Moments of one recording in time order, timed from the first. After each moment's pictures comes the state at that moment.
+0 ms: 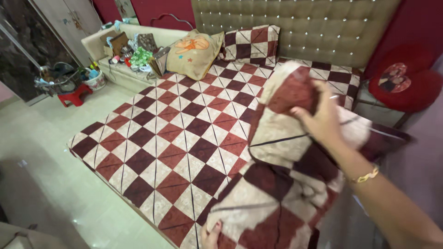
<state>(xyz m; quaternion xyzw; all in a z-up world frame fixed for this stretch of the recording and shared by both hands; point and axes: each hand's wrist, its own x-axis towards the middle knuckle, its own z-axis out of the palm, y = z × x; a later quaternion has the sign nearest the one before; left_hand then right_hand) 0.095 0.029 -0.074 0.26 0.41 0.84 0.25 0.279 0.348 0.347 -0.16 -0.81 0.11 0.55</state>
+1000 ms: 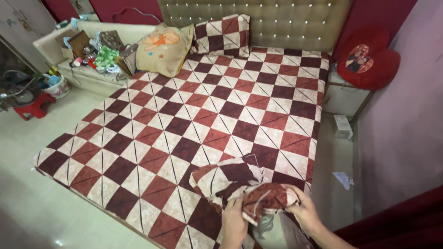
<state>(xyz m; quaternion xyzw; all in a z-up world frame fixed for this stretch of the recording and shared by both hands) 0.178 0.080 0.079 0.48 0.75 0.45 0.07 0.369 0.239 0.068 -0.27 -0.52 0.71 0.39</state>
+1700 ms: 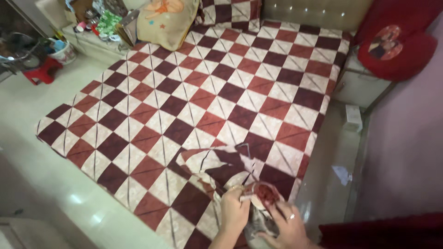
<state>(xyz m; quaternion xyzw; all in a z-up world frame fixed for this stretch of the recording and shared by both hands) 0.243 0.148 0.139 0.42 0.72 0.55 0.07 0.428 0.249 0.050 -0.12 -0.89 0.10 0.42</state>
